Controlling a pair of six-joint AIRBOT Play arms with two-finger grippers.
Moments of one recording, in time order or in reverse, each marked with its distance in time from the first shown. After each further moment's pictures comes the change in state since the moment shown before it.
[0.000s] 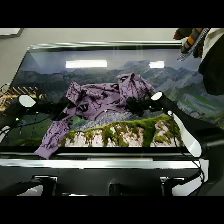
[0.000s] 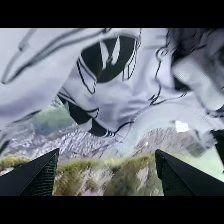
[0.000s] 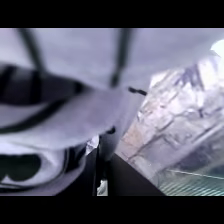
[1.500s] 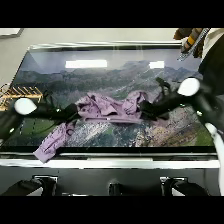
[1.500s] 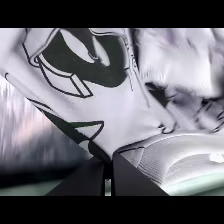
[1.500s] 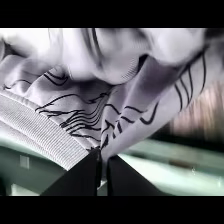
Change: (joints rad) left arm -0.203 0.248 0.000 0.051 -0.214 -0.015; right arm -0.011 0.600 0.001 -0.432 0.666 0.191
